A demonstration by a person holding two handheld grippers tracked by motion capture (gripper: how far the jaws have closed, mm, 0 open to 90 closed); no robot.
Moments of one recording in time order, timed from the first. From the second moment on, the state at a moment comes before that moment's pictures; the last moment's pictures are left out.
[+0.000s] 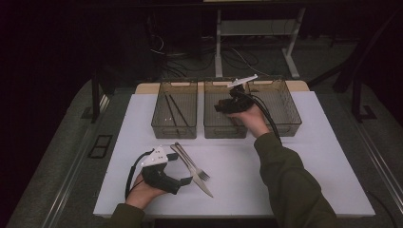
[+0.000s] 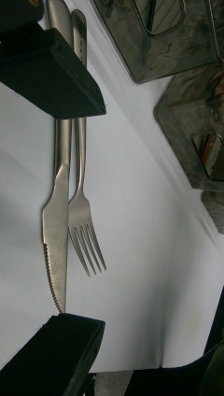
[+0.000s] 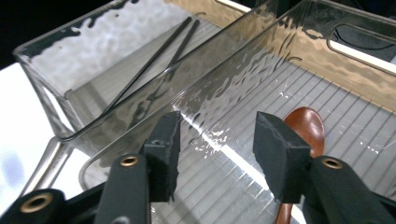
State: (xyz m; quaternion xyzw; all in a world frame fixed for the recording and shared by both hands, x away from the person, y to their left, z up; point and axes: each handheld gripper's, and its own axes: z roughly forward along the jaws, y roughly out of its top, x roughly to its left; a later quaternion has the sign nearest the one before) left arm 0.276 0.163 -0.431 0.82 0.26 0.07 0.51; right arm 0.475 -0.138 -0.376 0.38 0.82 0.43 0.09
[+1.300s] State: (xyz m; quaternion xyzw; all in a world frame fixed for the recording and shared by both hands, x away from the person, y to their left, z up) left arm 0.275 0.163 -0.433 0.82 0.27 0.08 0.50; right arm 0.316 -0.258 -0.388 0.33 0.78 0.52 0.08
